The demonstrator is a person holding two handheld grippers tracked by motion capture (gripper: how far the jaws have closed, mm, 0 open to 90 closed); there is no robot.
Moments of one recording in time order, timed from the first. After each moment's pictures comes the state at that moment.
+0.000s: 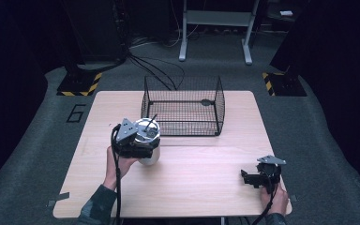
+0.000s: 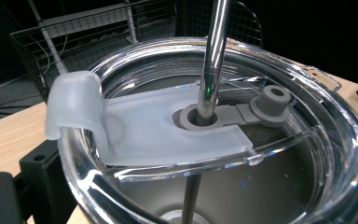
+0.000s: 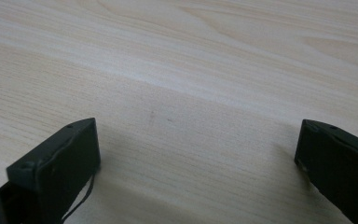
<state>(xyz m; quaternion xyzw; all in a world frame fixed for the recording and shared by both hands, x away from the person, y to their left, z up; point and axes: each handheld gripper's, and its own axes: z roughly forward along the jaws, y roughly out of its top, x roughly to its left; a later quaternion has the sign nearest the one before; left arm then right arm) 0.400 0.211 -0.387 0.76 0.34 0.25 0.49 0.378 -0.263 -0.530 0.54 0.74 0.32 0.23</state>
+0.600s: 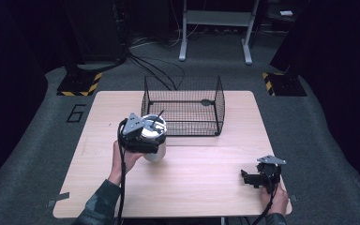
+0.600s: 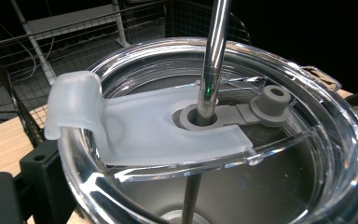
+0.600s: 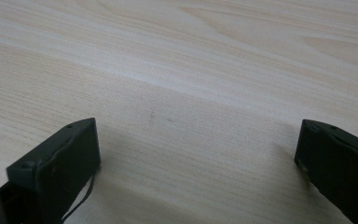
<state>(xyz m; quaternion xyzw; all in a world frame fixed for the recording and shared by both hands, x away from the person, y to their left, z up) 0.413 0.195 -0.380 0.76 0.33 0.23 0.50 0.378 -0.263 -0.530 0.54 0.74 0.32 0.23</state>
